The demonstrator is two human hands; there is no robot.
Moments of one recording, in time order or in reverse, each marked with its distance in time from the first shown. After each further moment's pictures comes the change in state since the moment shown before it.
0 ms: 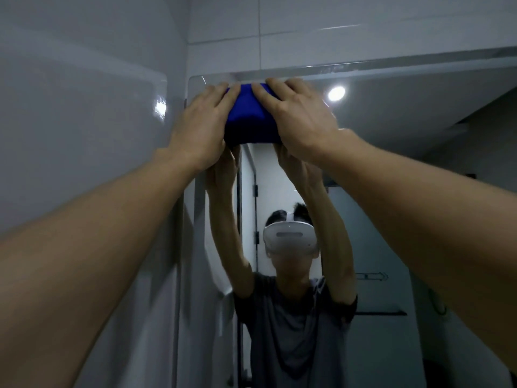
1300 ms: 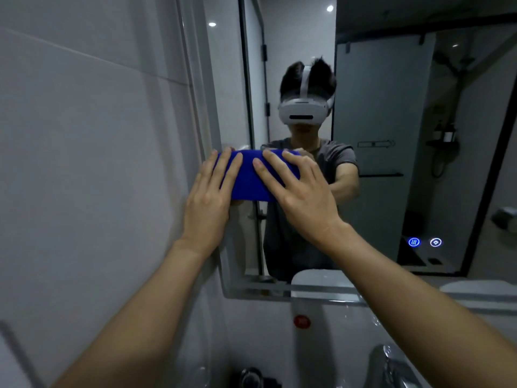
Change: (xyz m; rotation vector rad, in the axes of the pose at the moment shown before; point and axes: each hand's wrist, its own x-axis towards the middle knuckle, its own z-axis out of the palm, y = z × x) left_hand -0.348 0.072 0.025 -0.014 -0.281 -0.043; right_hand -0.325 -0.153 0.056 0.206 -0.012 -0.076
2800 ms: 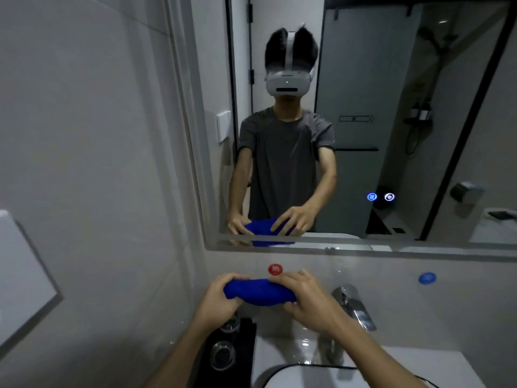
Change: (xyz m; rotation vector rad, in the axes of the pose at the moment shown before) left_hand -0.242 0.092 0.041 -0.999 -0.608 -0.637; right_hand -0.231 -0.073 -0.070 0.798 -0.866 0.273
